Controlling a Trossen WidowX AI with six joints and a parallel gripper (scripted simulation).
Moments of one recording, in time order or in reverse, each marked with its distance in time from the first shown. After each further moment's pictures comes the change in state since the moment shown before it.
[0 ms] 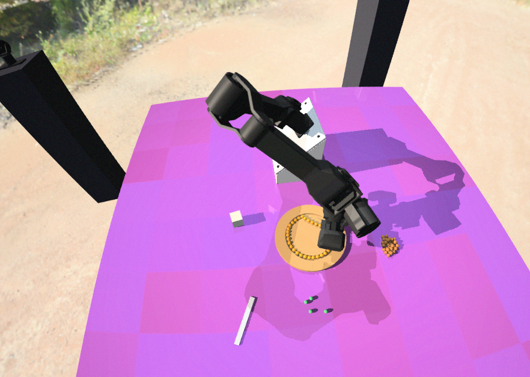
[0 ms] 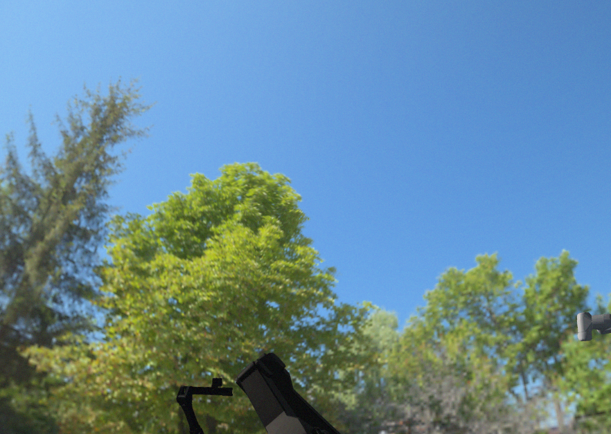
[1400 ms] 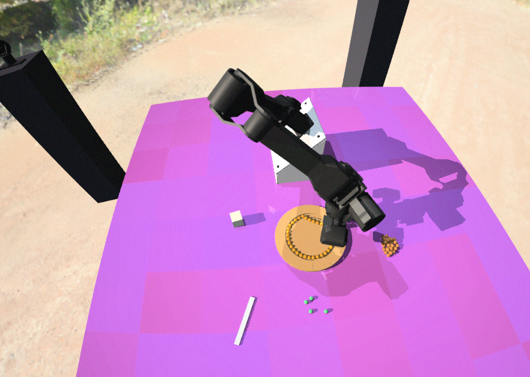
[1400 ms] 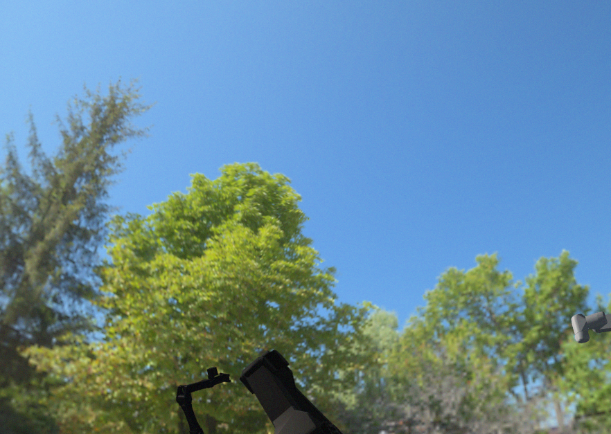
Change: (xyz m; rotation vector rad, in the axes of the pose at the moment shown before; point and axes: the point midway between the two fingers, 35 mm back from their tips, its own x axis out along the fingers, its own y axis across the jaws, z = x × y) arm -0.008 0.008 0.003 -0.007 0.005 -0.005
